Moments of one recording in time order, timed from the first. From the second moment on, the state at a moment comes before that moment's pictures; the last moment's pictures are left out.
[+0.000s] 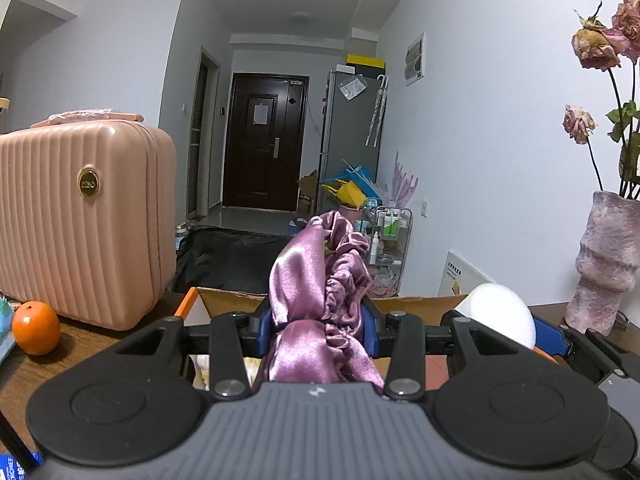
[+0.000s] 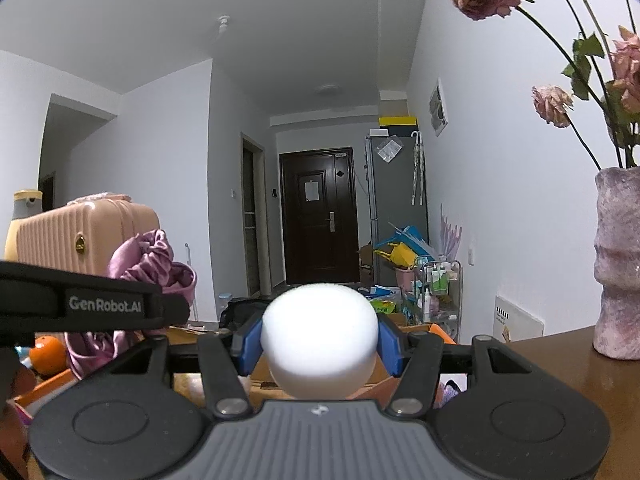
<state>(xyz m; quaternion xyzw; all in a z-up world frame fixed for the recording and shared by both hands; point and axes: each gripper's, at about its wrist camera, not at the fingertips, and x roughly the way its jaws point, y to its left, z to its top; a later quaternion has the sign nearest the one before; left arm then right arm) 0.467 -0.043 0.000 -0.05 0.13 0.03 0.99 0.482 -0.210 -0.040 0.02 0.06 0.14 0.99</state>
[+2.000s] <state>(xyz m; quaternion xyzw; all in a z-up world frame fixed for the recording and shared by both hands) 0.487 -0.027 -0.005 -0.09 0.12 0.11 0.98 0.502 -0.213 -0.039 -0.01 0.06 0.08 1.00</state>
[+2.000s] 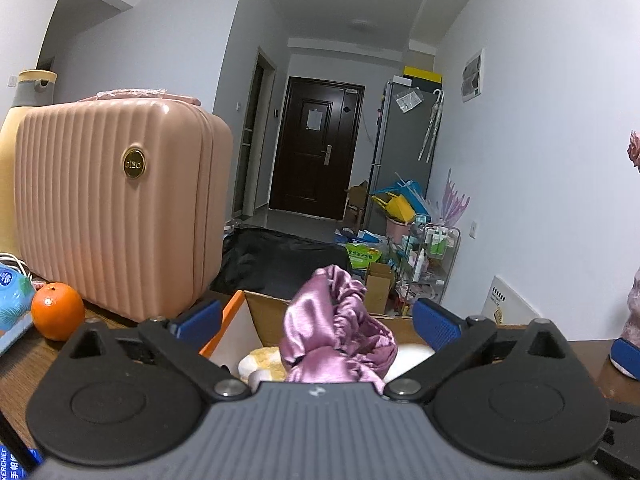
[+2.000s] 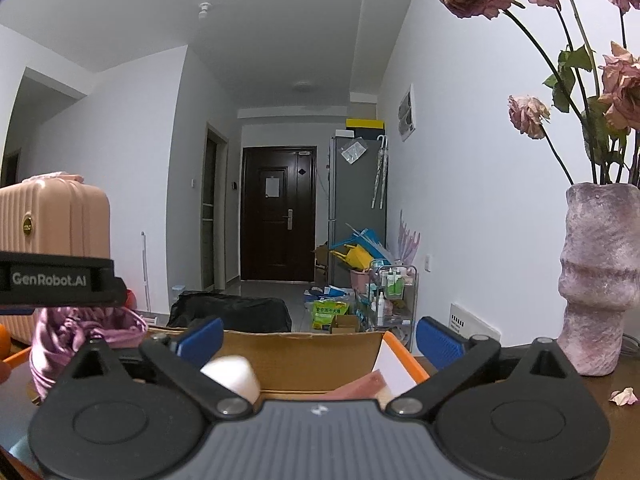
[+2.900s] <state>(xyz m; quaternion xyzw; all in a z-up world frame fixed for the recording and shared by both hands) 0.457 -0.028 -0.014 -0.09 0.14 0.05 0.98 0.458 -0.232 -0.039 -0.02 0.05 0.05 1.00</state>
